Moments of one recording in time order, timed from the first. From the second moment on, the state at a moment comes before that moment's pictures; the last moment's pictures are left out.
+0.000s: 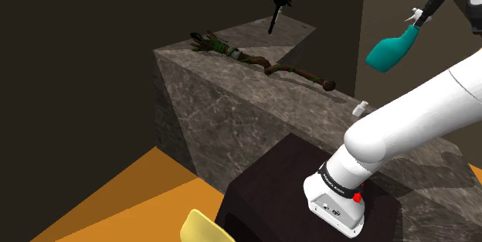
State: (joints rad) arm -0.27 -0.28 -0.85 -1.45 -0.22 1.26 -1.29
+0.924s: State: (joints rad) arm -0.30 -0.34 -0.88 -1.64 -0.27 1.41 -1.33
